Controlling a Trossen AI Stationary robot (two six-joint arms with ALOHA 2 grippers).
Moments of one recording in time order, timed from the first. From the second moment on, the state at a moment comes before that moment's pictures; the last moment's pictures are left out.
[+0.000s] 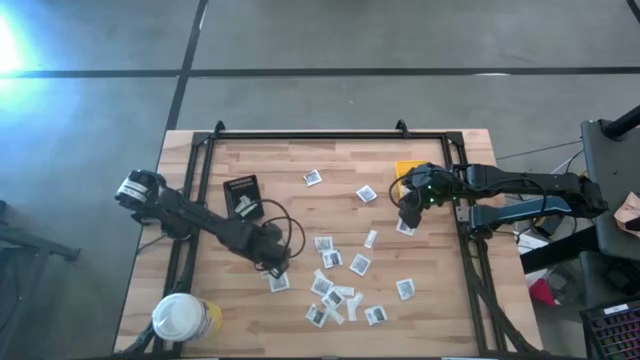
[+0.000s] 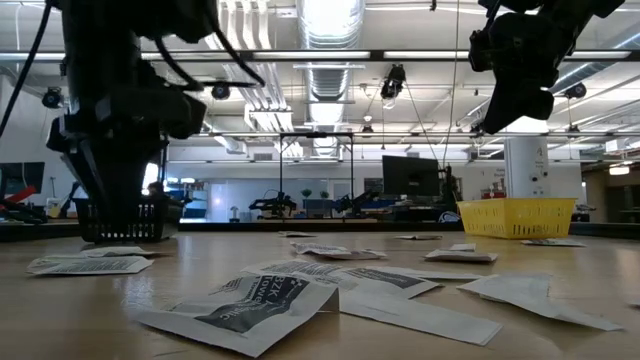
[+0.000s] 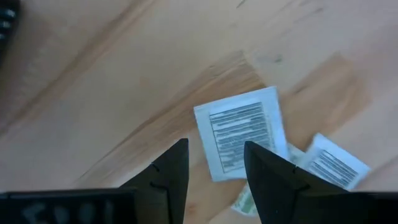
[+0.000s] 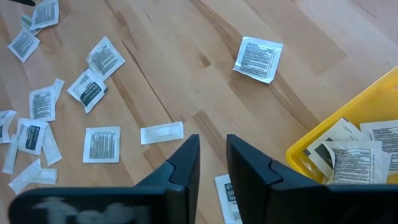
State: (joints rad) left arm -0.34 1.58 0.94 -0.77 -0.11 -1.22; right arm -0.15 0.96 0.77 -0.77 0.02 0.52
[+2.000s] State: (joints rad) left arm -0.34 1.58 0.83 -0.62 -0.02 -1.27; right arm -0.15 0.96 0.77 -0.76 0.02 0.52
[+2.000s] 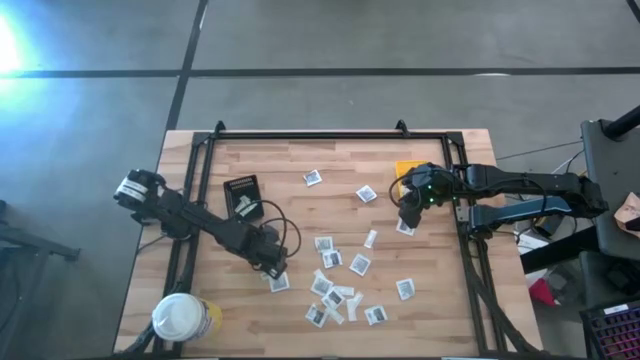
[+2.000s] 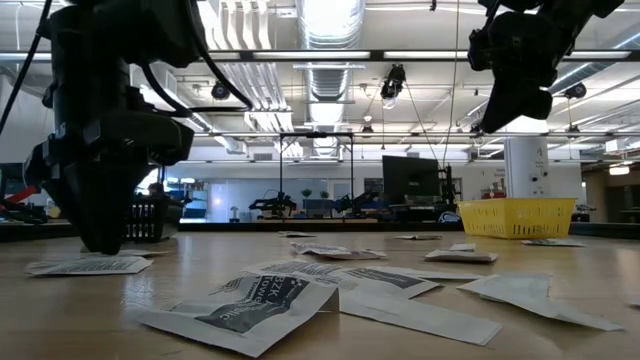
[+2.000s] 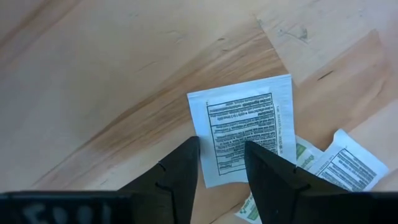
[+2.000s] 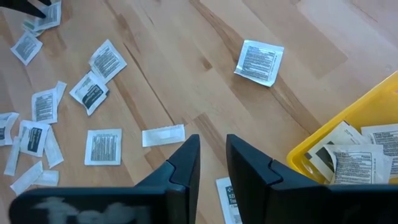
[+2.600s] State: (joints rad) left arm -0.34 1.58 0.85 -0.68 -0.01 -1.15; right arm -0.15 0.96 0.77 -0.75 0.02 0.52
